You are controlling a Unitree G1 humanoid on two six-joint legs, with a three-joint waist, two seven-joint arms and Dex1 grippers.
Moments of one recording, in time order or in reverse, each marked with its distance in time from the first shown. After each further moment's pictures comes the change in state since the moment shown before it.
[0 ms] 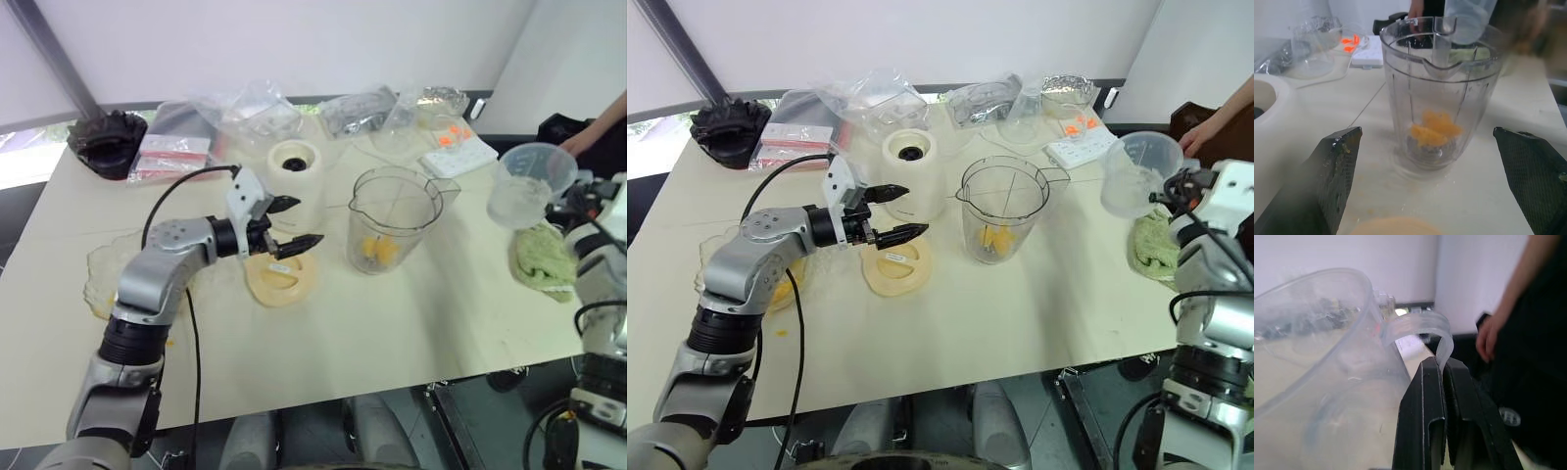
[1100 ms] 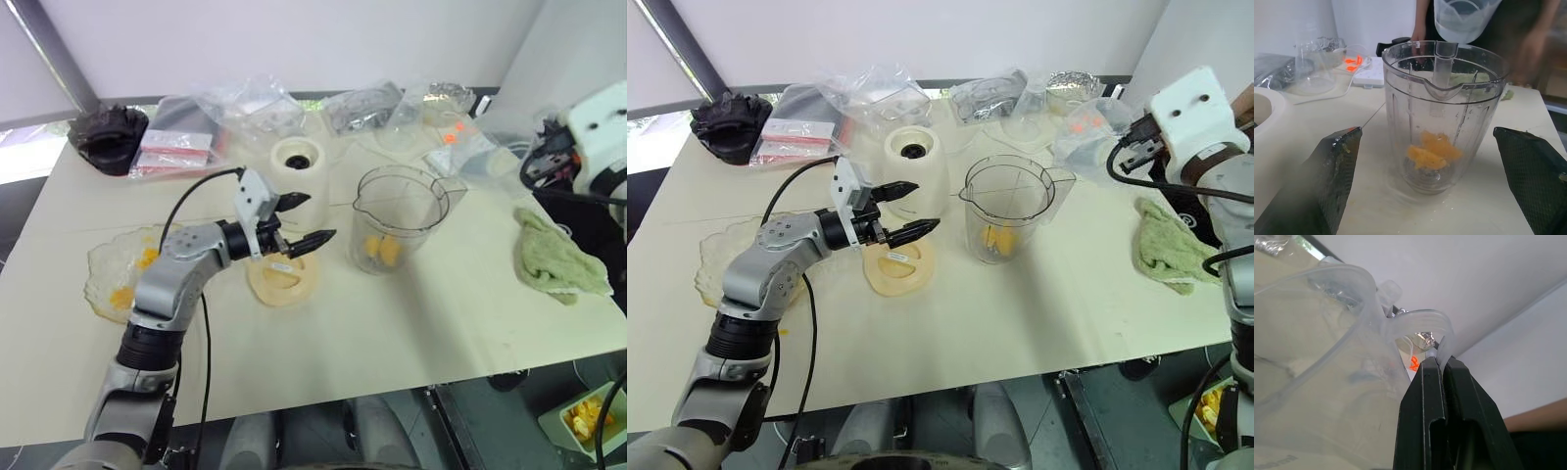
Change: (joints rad) left arm 0.022 -0.061 -0.004 0.016 -0.023 -0.085 0.028; right arm -0.080 -0.347 0.297 -0.326 -0.257 0.198 0.254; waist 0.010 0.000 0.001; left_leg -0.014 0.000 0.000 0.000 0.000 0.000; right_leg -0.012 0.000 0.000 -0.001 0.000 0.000
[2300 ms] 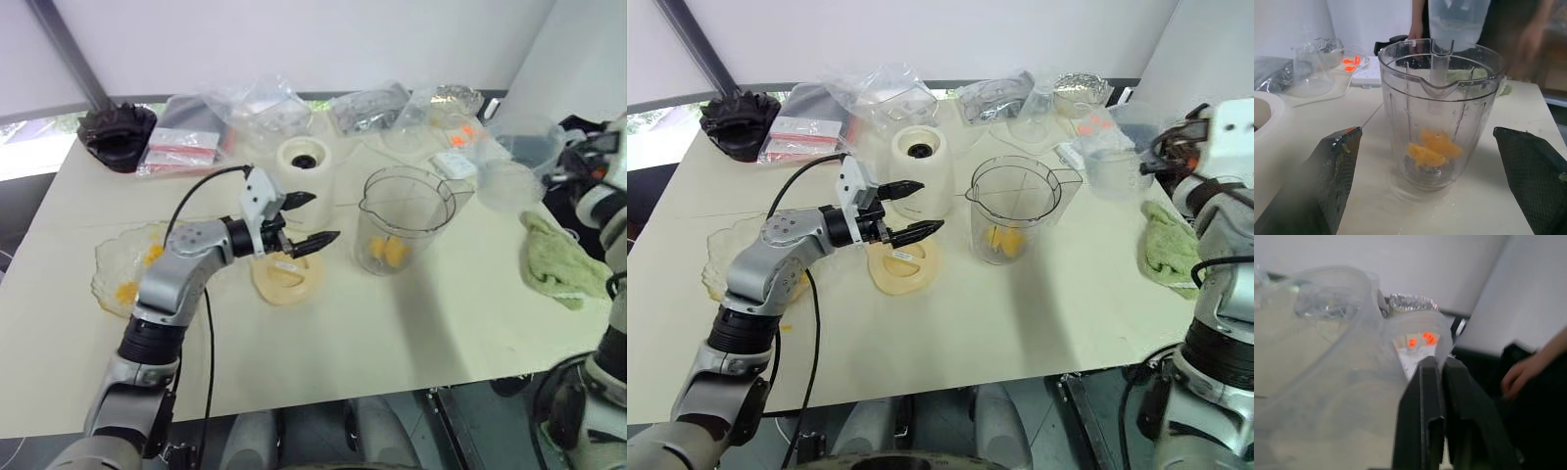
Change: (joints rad) left arm -0.033 0.013 -0.033 0.030 0.005 -0.023 -0.016; right arm -0.100 0.423 -0.415 0.039 0.078 0.332 -0.136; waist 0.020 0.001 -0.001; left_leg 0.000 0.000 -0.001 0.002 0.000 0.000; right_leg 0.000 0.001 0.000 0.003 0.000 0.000
